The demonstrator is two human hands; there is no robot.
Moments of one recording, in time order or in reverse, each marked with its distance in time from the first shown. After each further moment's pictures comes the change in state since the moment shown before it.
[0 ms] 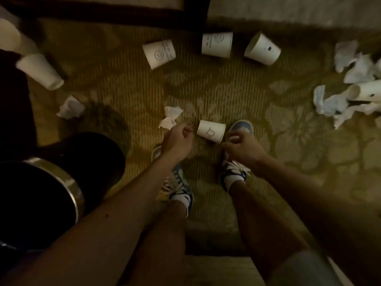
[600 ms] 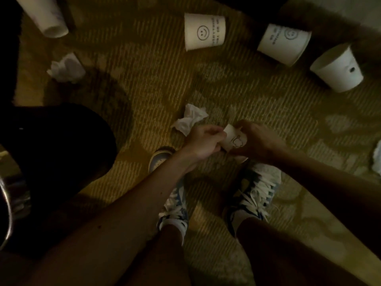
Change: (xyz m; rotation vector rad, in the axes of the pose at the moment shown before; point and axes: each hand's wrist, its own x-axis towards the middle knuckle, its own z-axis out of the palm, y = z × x) left_hand 0.081 -0.031 0.038 -0.735 -0.154 -0.094; right_hand 0.154 -0.023 0.016 -0.876 -0.061 -0.359
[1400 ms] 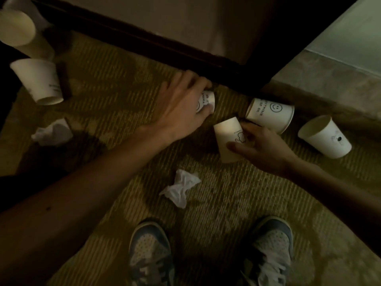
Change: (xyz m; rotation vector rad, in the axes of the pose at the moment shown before) left_hand 0.080 0.158 -0.066 1.205 0.557 0.971; right_hand 0.063 0.001 -0.091 0.245 0.343 -0.198
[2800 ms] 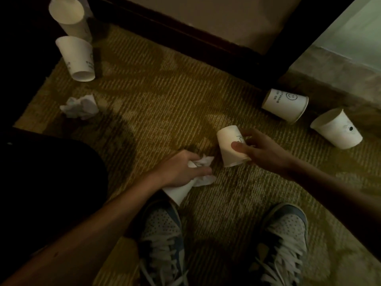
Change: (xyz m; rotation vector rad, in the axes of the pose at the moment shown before) left_hand -0.162 -0.024 0.053 -0.583 -0.513 -0.310; right_hand -0.021 0.007 0.062 0.357 -0.110 0.166
